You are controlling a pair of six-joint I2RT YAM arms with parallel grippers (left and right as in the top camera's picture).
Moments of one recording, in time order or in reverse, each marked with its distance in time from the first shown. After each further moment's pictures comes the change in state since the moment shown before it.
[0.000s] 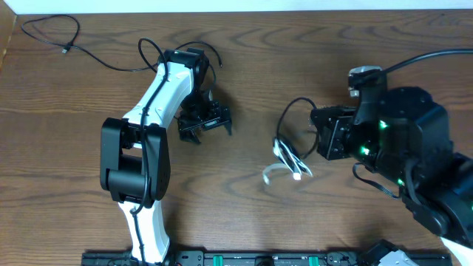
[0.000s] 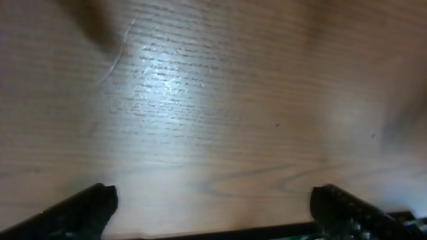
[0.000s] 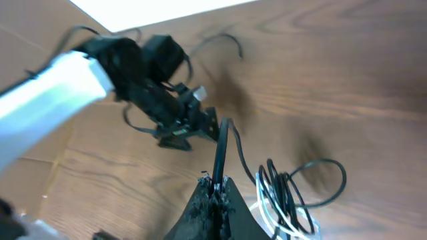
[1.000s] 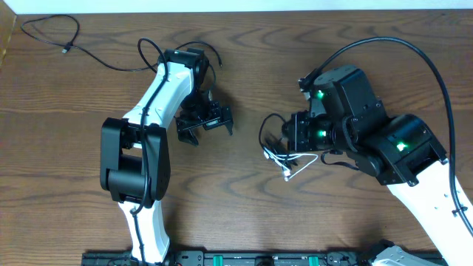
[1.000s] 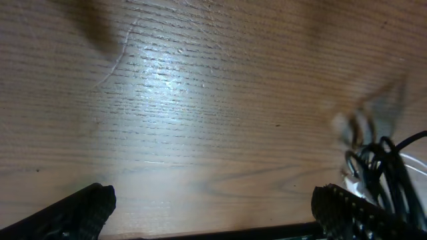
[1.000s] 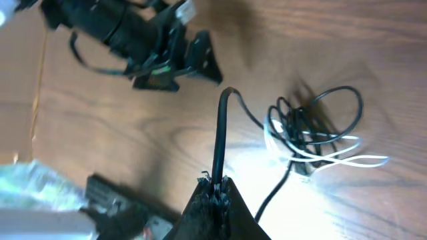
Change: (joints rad) left arm 0.000 0.000 0.000 0.001 -0.002 -0.003; right arm -0.001 0.192 -0.050 -0.039 -0.205 -0.020
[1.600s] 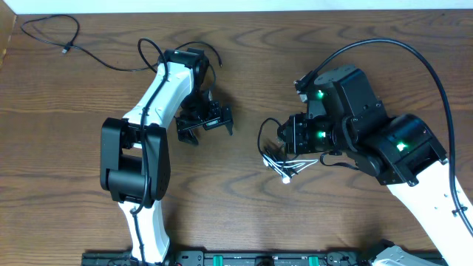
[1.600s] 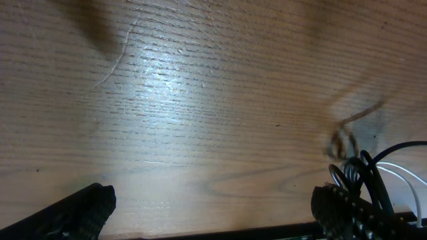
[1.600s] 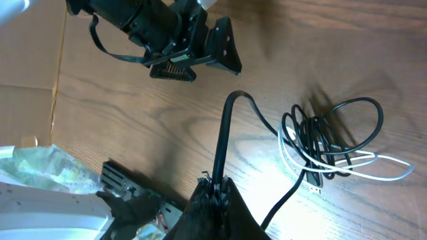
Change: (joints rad) left arm 0.000 0.000 0.000 0.000 0.000 0.000; right arm 0.004 0.000 -0.001 0.003 -0.051 0.000
